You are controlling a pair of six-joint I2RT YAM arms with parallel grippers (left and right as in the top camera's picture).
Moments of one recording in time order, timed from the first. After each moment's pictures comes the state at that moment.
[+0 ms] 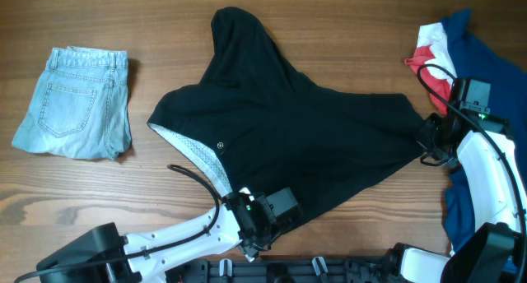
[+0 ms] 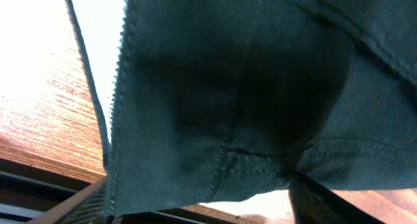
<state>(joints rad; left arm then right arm) -1.13 1.44 0.68 -0.62 0.14 -1.83 -0.28 1.43 0.94 -0.82 0.10 0.48</state>
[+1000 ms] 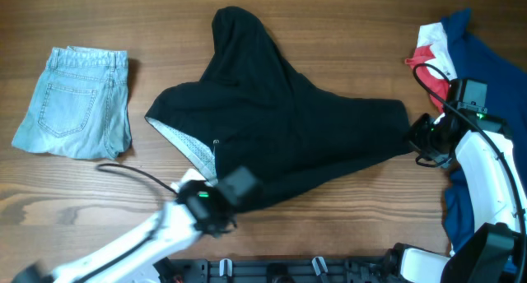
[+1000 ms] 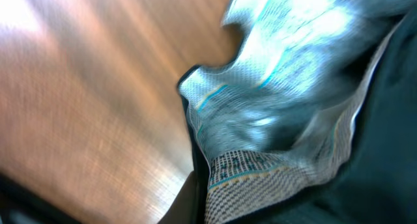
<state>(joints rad) -0.84 1.15 0.69 -0.92 -0.15 -1.76 -0.27 1.43 0.94 -0.86 -0.05 0.45</state>
